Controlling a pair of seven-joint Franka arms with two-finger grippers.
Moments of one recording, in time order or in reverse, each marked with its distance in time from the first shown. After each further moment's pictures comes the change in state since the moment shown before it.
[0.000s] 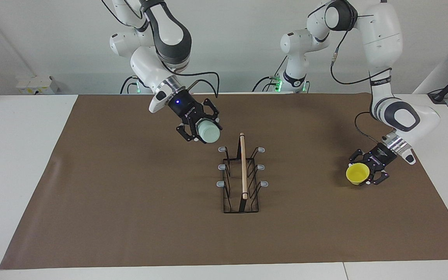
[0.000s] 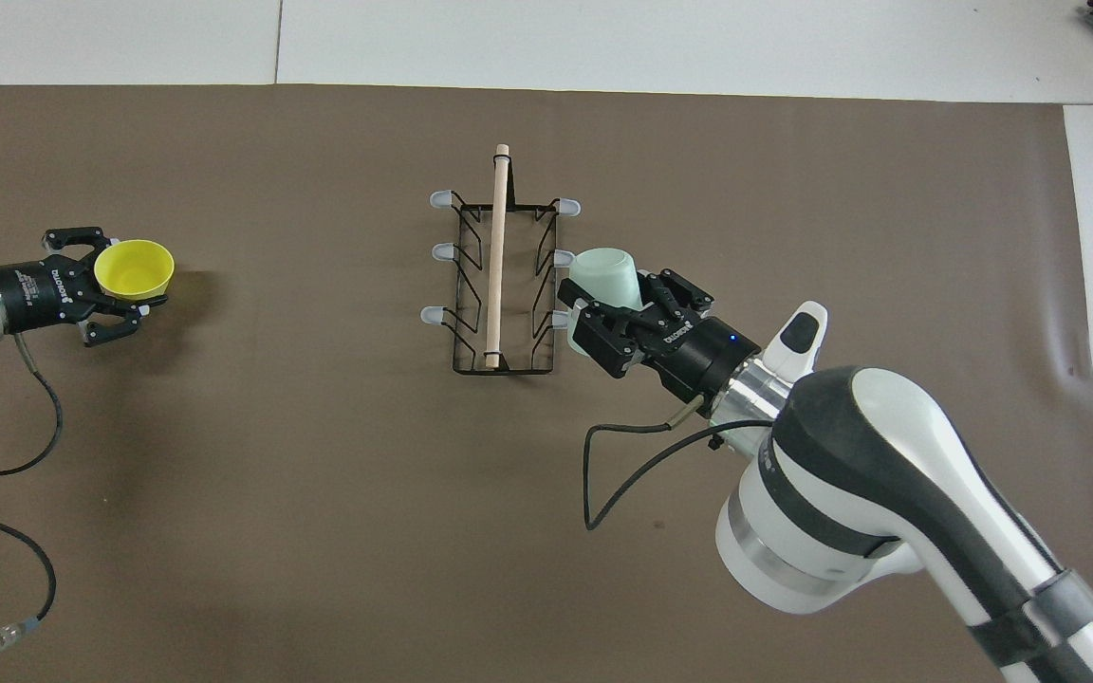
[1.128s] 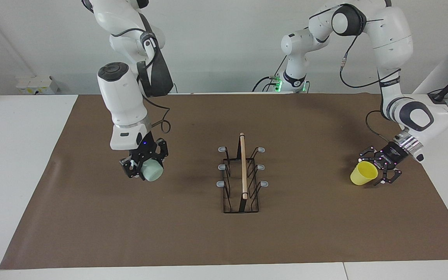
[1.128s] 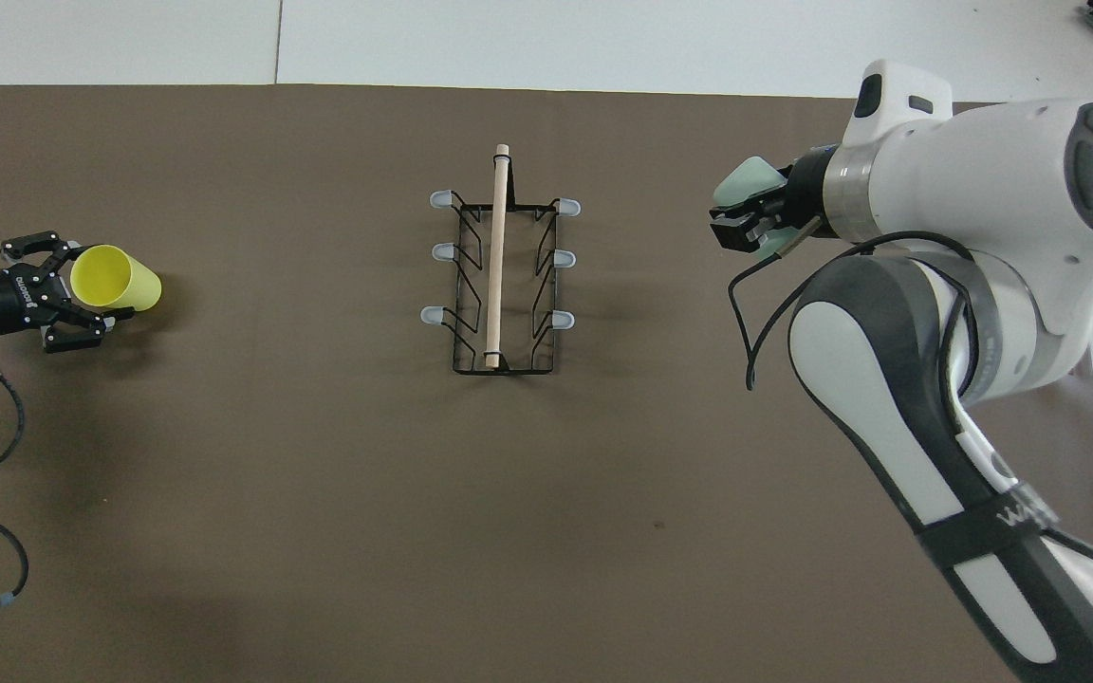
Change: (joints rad) left arm 0.093 0.080 -0.002 0.075 0.000 -0.100 -0.082; right arm -0.281 0.196 -0.005 0.413 -1.960 -0.475 1.211
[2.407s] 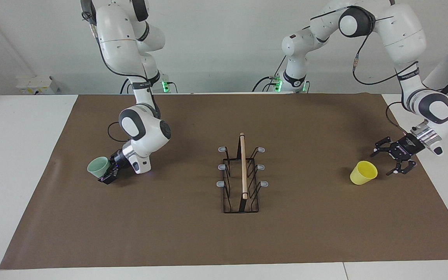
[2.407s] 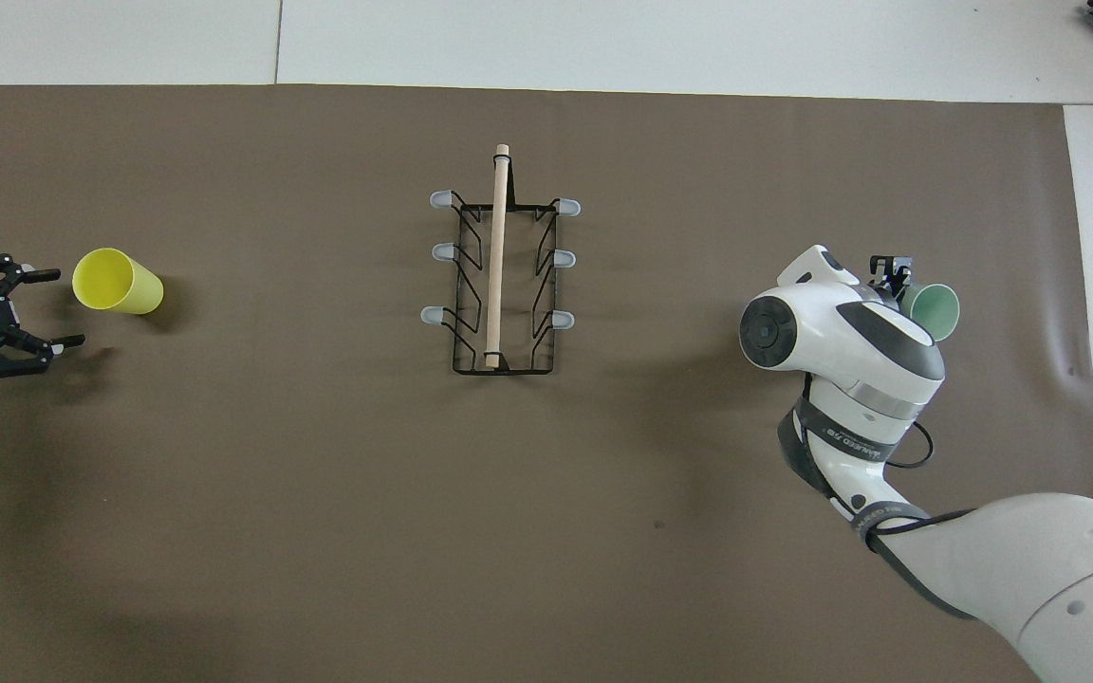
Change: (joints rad) left arm 0.097 0.010 0.004 0.037 0.110 -0.079 0.032; right arm -0.020 0.196 -0.053 -0.270 -1.343 -0.206 0.056
